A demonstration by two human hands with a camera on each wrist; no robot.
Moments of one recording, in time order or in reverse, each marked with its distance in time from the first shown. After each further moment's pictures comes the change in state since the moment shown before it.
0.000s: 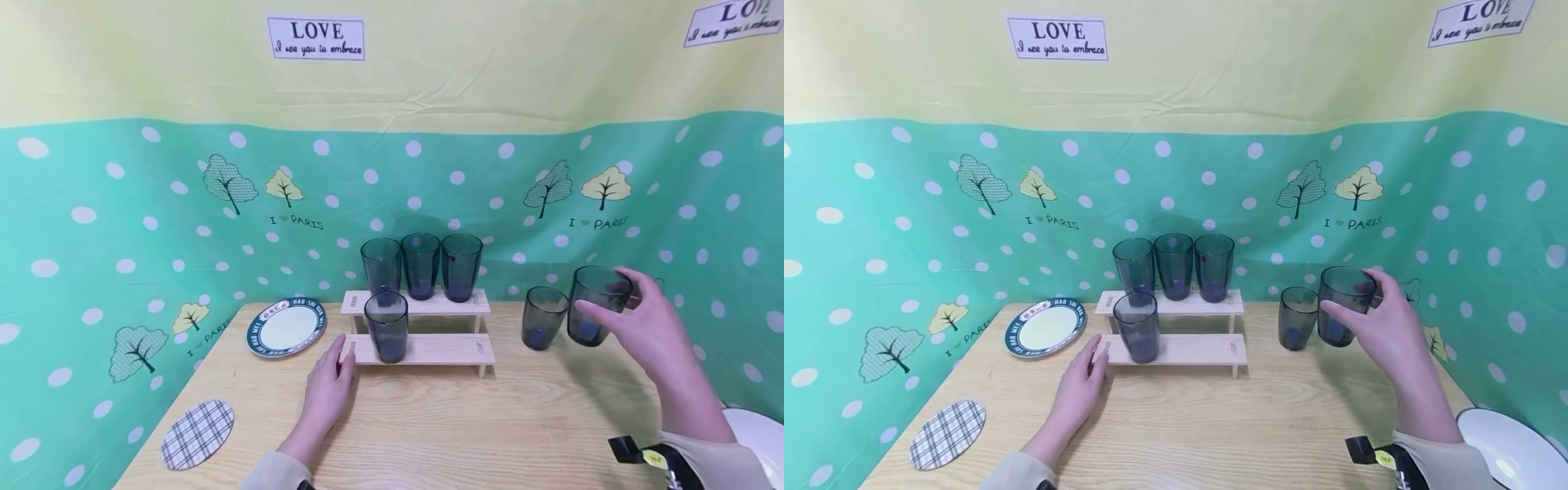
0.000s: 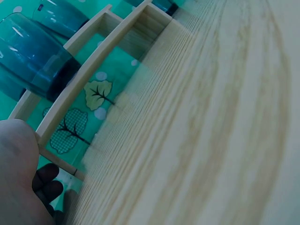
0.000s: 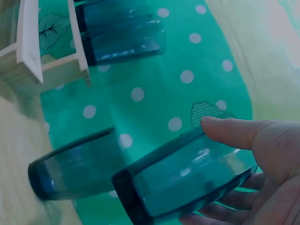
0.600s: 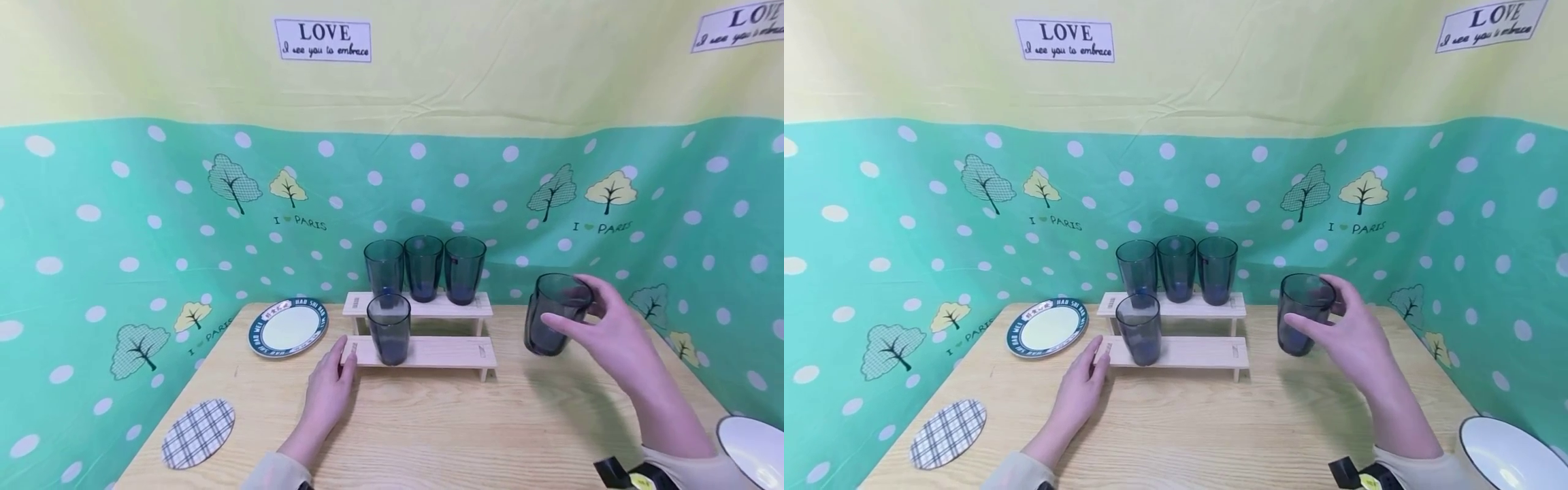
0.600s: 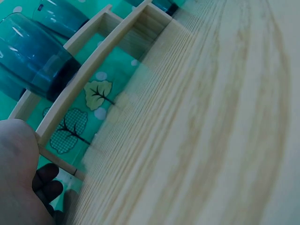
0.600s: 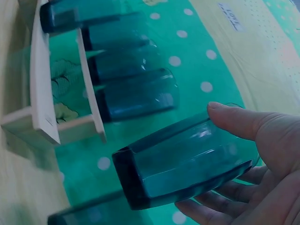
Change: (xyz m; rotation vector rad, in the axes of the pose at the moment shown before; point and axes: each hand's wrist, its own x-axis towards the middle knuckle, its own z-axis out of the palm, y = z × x) left_hand -0.001 0.001 0.000 -0.003 0.012 0.007; right_hand -0.016 -0.033 0.033 0.124 -0.122 -0.079
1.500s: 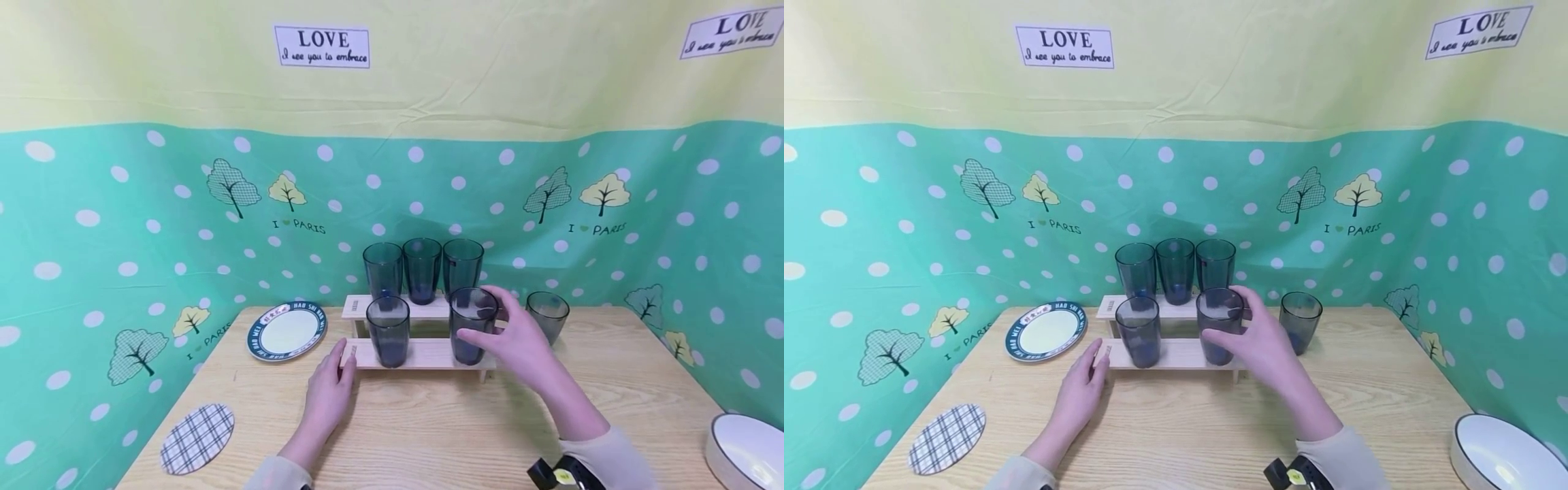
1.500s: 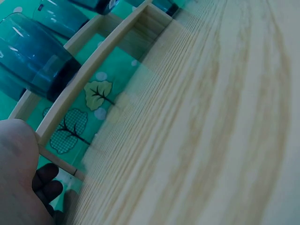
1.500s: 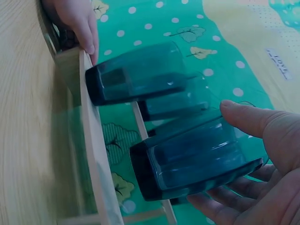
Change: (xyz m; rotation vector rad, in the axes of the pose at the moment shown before) left_hand -0.002 0.004 -0.001 0.003 0.013 0.019; right_hand 0.003 -0.044 0.100 0.111 -0.141 -0.004
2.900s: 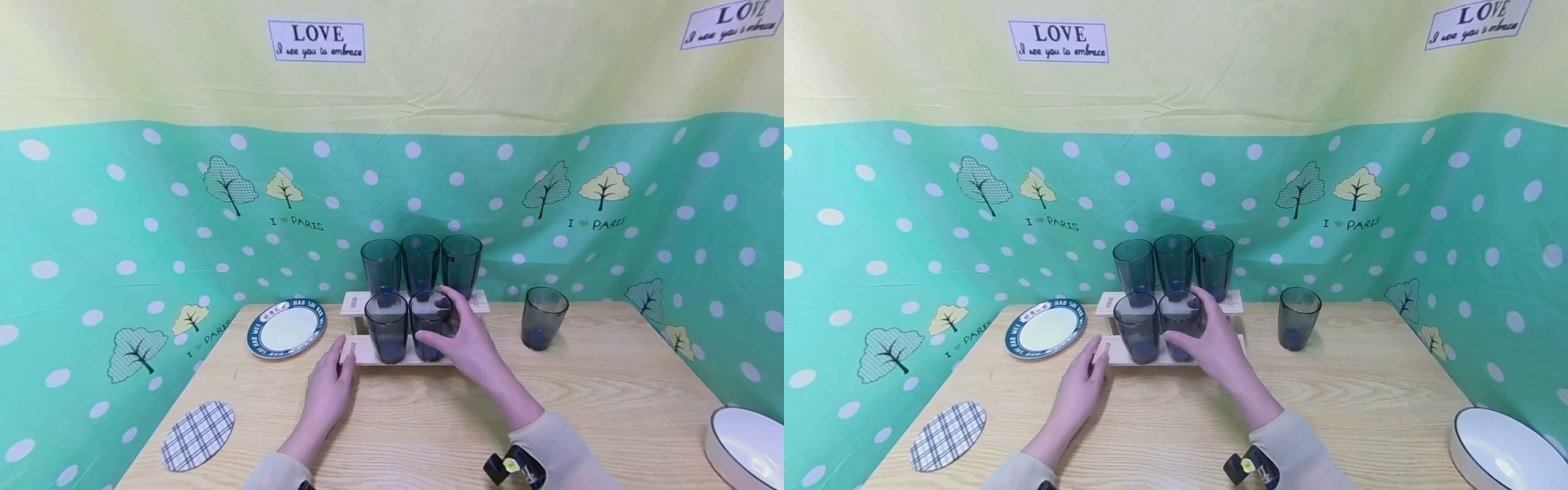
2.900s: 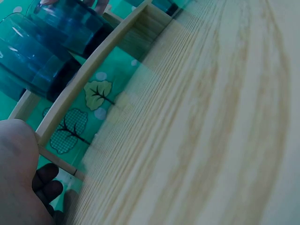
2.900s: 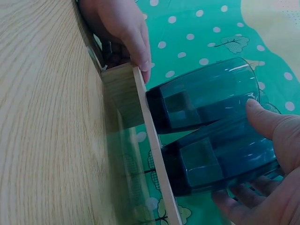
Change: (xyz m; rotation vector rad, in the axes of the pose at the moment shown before) left_hand 0.003 -0.004 0.002 0.007 -0.010 -0.032; right_hand 0.028 0.017 0.075 0.090 0.004 -0.151
